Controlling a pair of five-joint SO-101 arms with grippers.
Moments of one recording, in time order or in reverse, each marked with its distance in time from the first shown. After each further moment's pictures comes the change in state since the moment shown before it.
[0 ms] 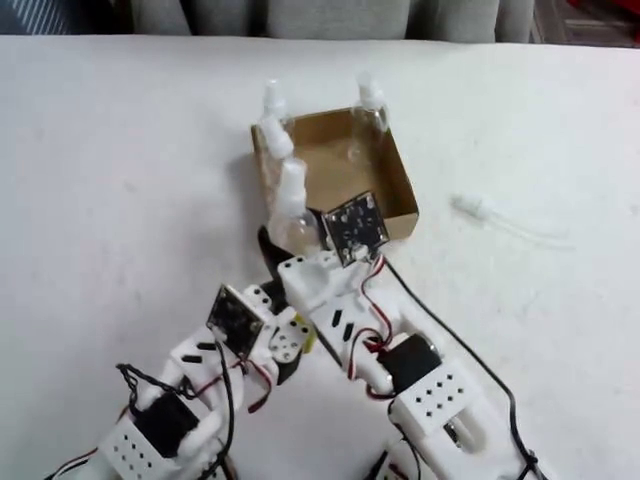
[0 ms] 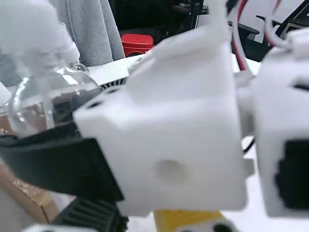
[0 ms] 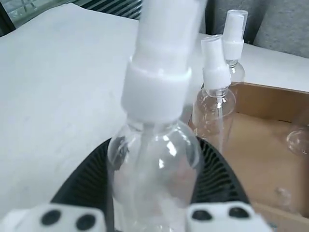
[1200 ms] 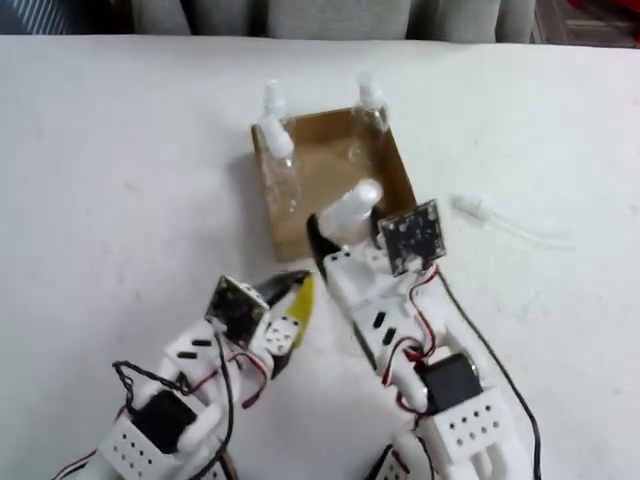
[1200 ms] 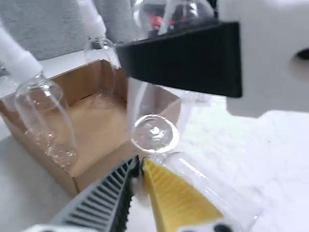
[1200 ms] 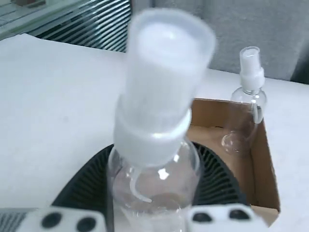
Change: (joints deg) left arm -5.4 0.0 0.0 4.9 -0.3; right arm 12.2 -11.1 0.0 8.4 2.5
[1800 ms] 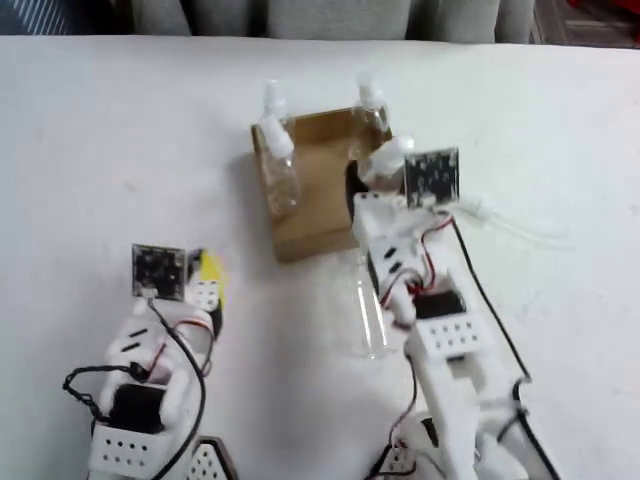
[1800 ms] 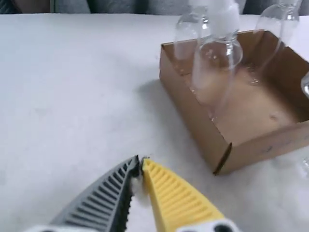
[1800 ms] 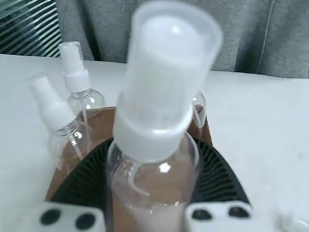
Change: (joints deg) left arm -30.6 0.0 0.1 9.7 0.0; right arm 11.8 36.7 -7.2 -30.0 0.0
